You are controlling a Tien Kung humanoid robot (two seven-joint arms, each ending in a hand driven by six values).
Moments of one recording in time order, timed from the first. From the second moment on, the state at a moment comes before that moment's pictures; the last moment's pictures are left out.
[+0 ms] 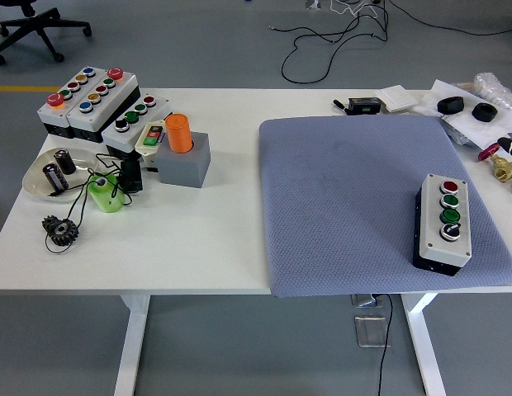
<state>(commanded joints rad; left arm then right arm) -0.06 0.08 -0.35 -0.21 0.09 0.27 -0.05 0.23 -0.67 1.36 1.53 -1.13 -0.13 -0.26</state>
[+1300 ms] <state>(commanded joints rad) -0.05 0.08 -0.40 -0.21 0.13 0.30 -0.05 0.15 -0.32 1.28 1.63 -1.78 -0.28 -0.65</state>
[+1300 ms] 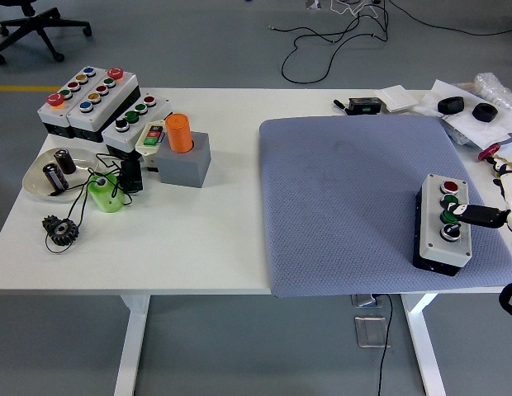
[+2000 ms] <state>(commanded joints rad) -0.06 0.09 -0.40 -0.21 0.14 0.31 -0.05 0.19 -0.22 1.28 1.55 -1.83 -0.26 -0.65</state>
